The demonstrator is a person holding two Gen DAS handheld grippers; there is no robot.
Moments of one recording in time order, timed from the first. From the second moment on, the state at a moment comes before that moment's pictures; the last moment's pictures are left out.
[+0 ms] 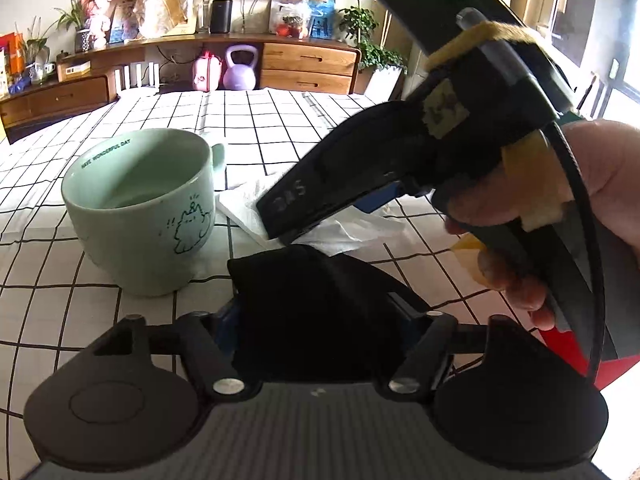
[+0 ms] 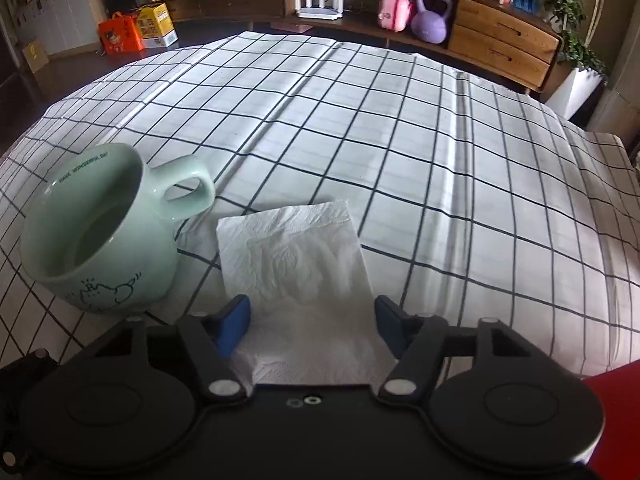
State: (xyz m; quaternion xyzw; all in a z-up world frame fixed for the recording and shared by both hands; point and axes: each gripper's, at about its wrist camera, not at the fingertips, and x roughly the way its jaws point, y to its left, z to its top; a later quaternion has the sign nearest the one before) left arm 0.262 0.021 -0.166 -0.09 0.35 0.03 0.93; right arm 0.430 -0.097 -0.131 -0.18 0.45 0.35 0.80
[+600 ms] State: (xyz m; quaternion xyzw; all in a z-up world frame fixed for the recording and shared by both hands) left arm 0.251 0.019 -0.152 -0.09 0.35 0.01 0.93; right arm 0.416 -0.134 -0.112 -0.13 0.44 0.32 0.83
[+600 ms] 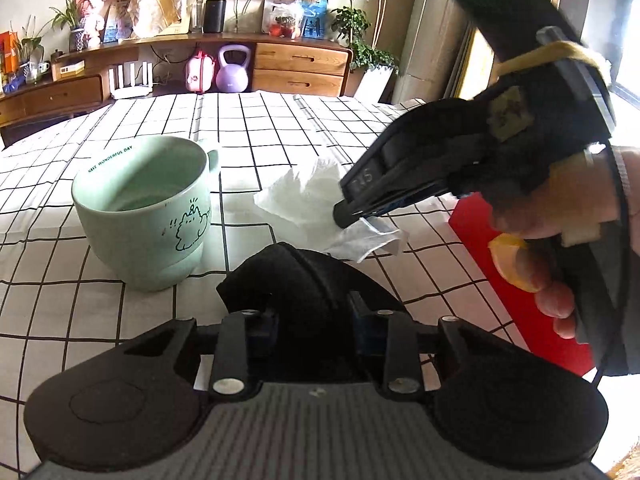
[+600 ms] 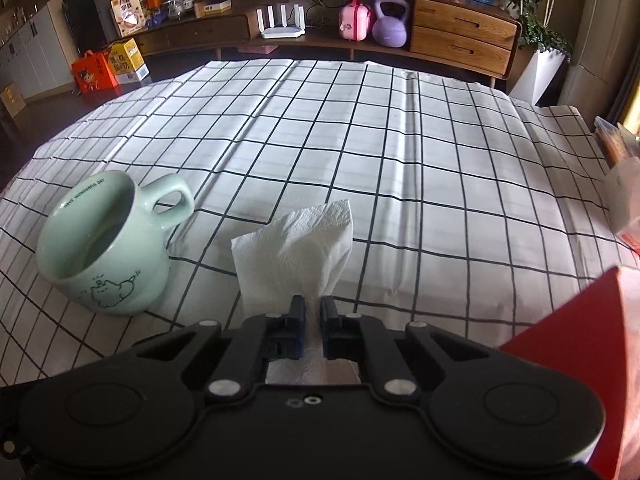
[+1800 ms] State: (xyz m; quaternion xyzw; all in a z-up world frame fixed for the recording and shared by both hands) left arm 0.179 -0.028 -0.020 -0.09 0.25 -0.03 0.96; right arm 0.298 -0.289 0.026 -0.03 0.33 0.32 0.89
